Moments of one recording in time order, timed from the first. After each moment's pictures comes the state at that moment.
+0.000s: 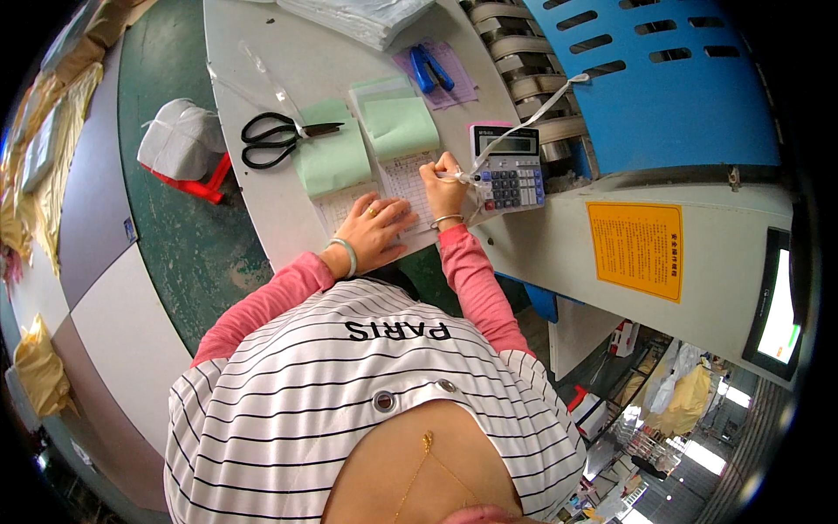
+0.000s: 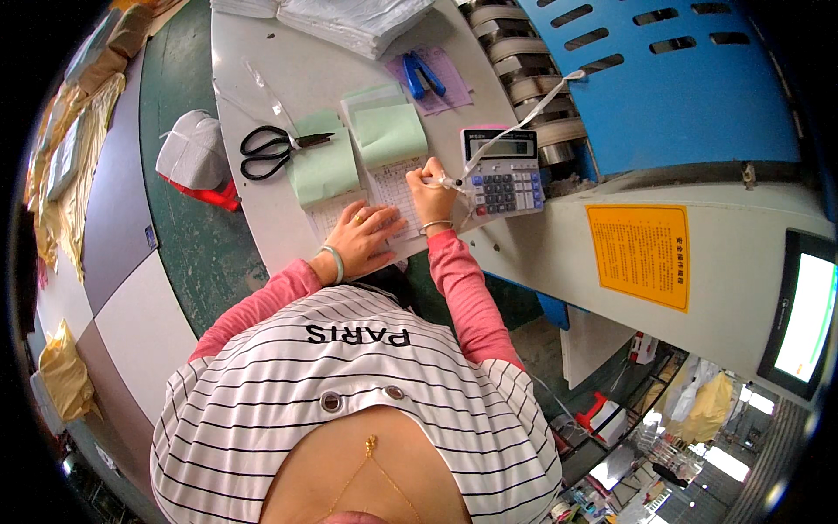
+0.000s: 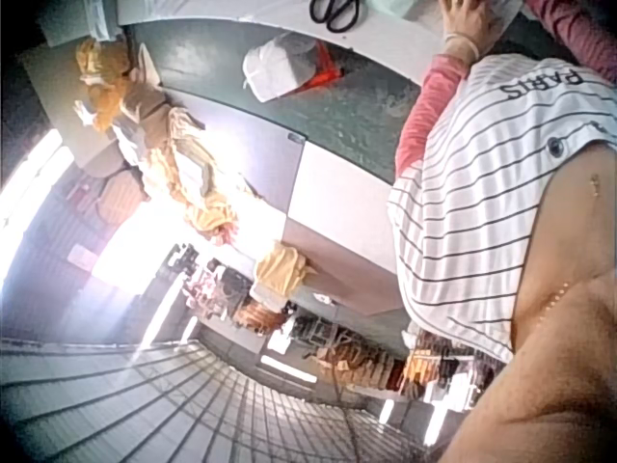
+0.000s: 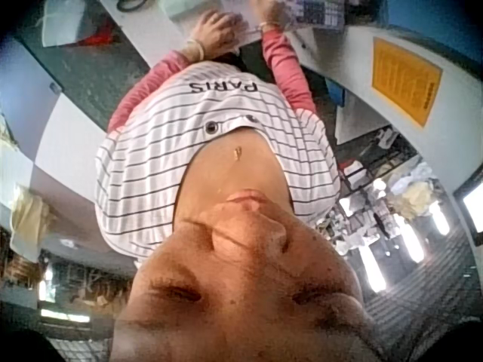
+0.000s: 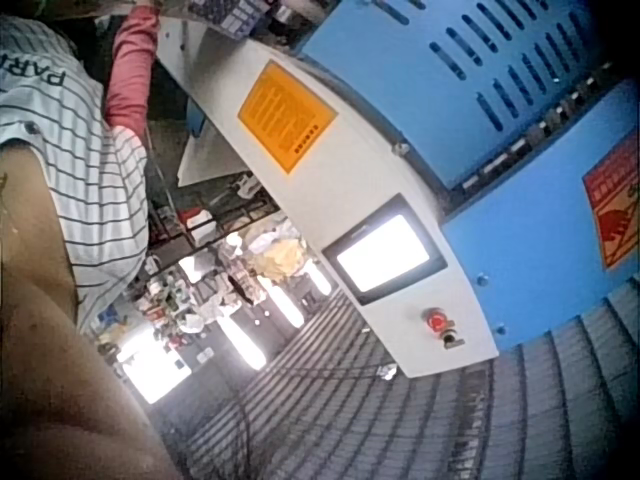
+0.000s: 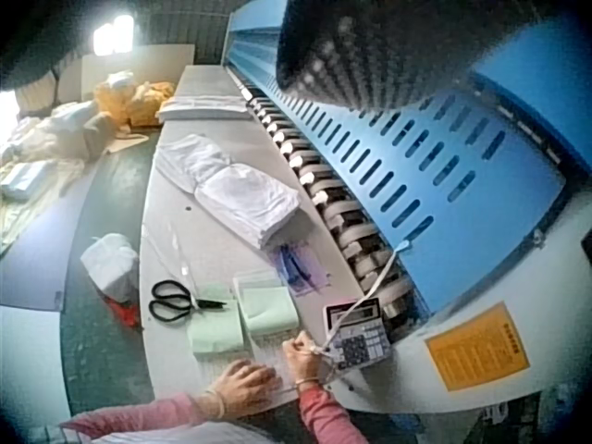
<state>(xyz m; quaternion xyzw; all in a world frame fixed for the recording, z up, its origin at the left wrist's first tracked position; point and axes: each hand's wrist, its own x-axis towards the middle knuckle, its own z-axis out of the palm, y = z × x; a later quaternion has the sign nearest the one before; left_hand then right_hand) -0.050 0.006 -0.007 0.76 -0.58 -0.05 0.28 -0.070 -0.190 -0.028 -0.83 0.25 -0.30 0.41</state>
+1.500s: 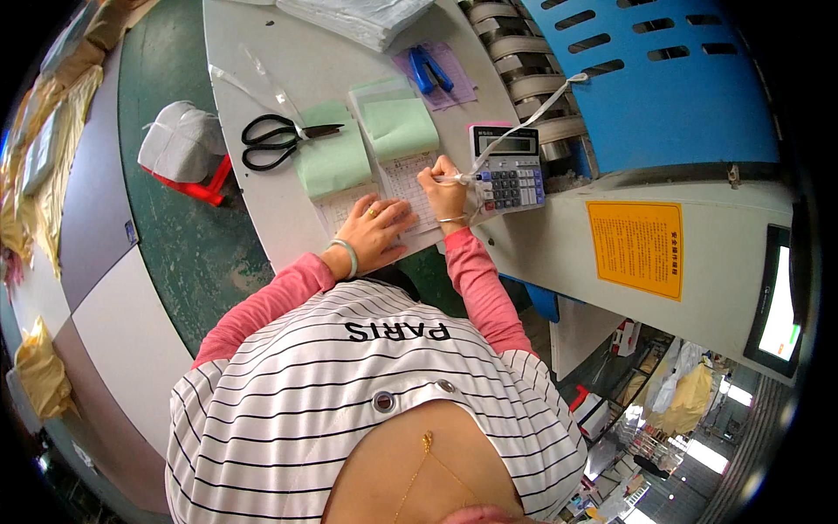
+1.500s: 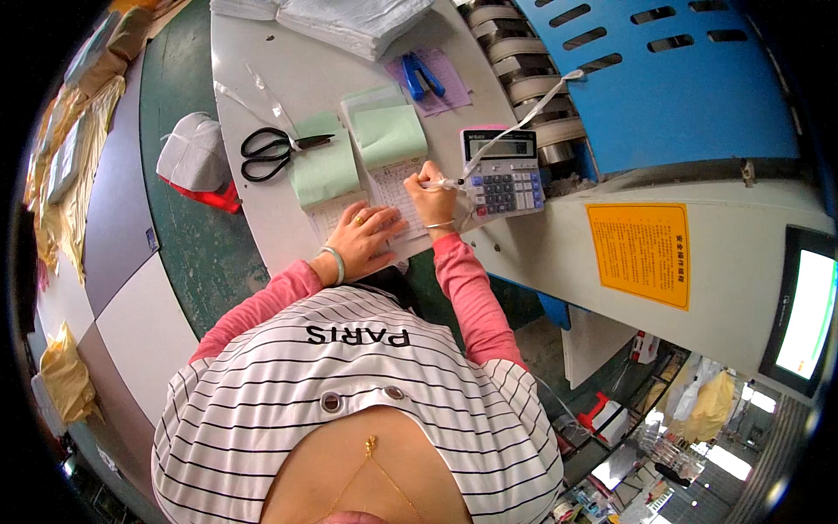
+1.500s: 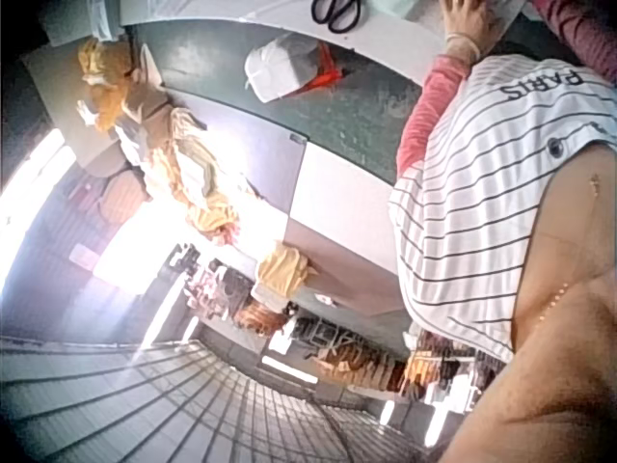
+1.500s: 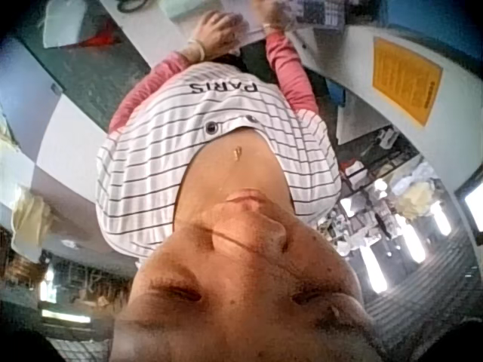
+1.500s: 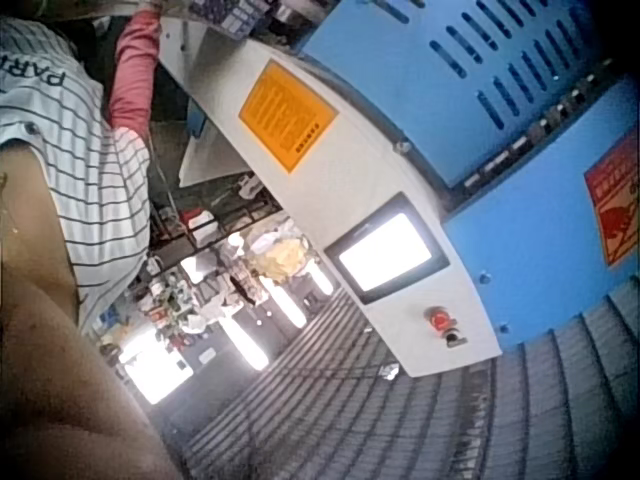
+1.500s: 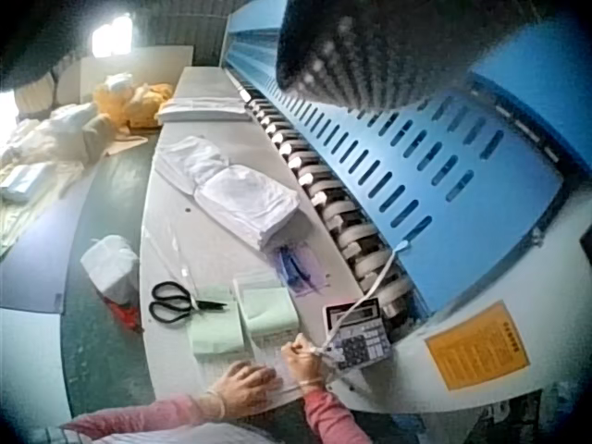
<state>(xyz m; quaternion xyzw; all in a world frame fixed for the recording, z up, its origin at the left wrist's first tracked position) -0.050 0.005 -0.005 0.76 -0.58 -0.05 0.29 -0.078 -0.196 -0.036 -0.82 0.22 -0.25 0.47</state>
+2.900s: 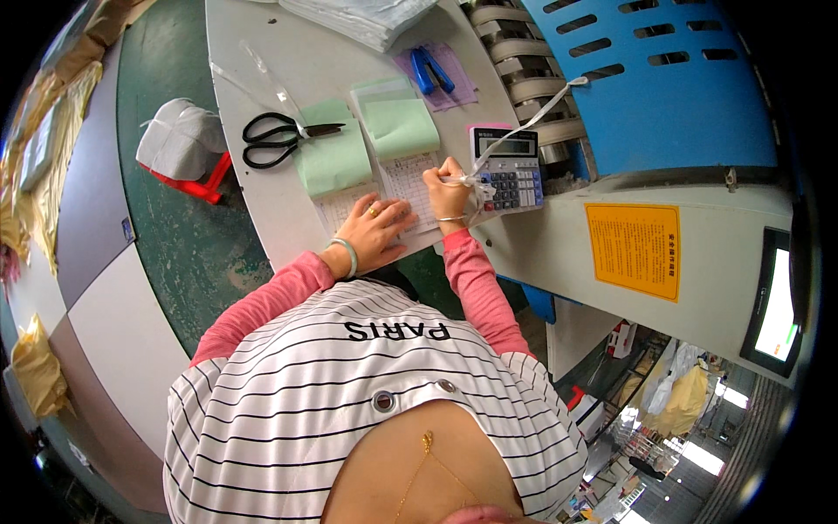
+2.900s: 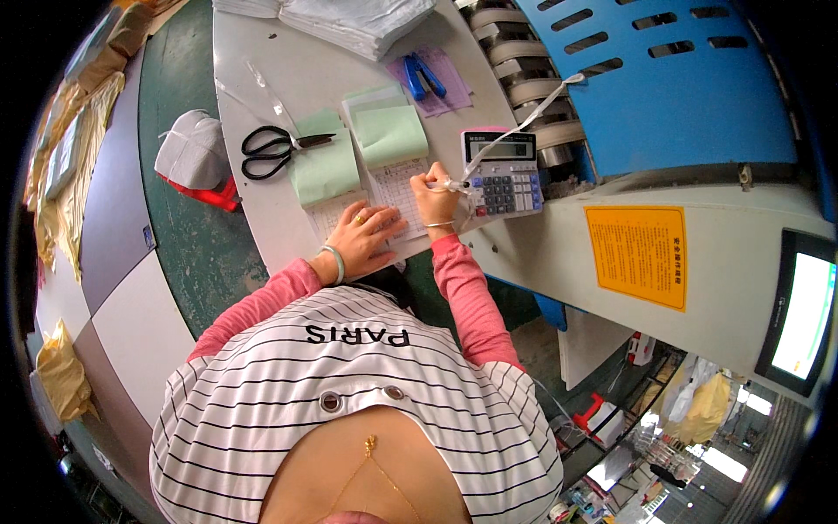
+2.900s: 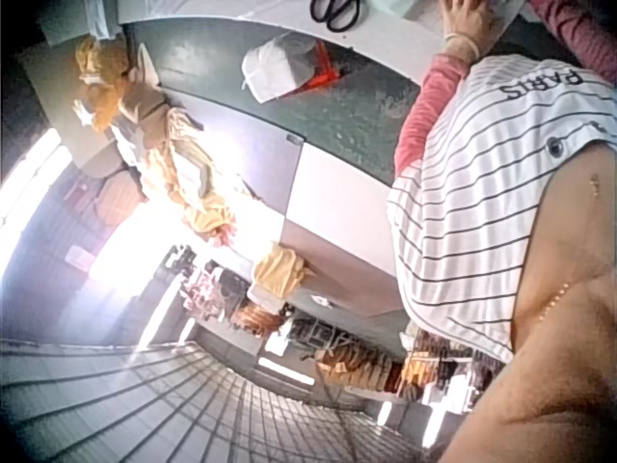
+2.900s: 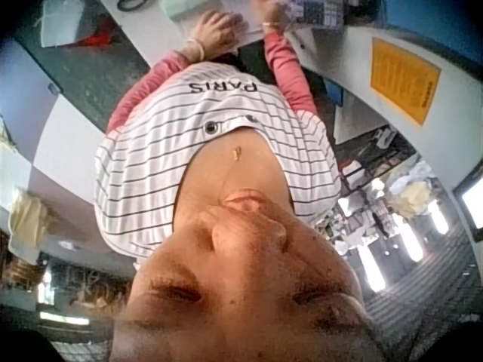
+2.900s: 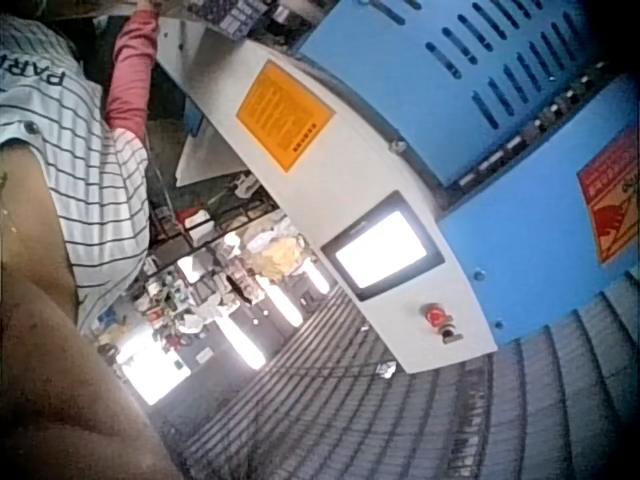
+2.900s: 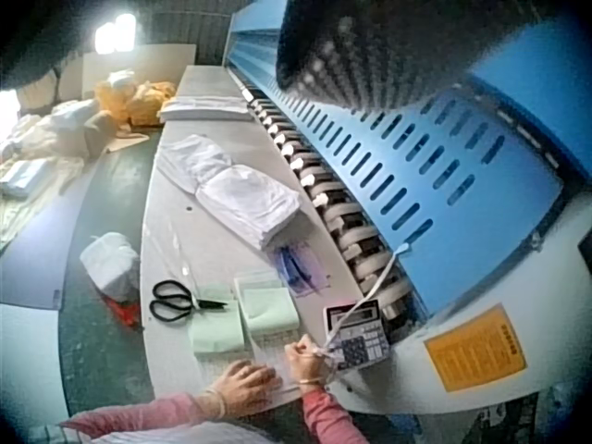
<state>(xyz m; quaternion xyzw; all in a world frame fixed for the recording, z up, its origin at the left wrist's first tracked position) -0.050 0.006 -0.008 0.76 -0.58 -0.05 0.29 -0.077 -0.193 -0.029 -0.82 0.25 -0.29 0.42</state>
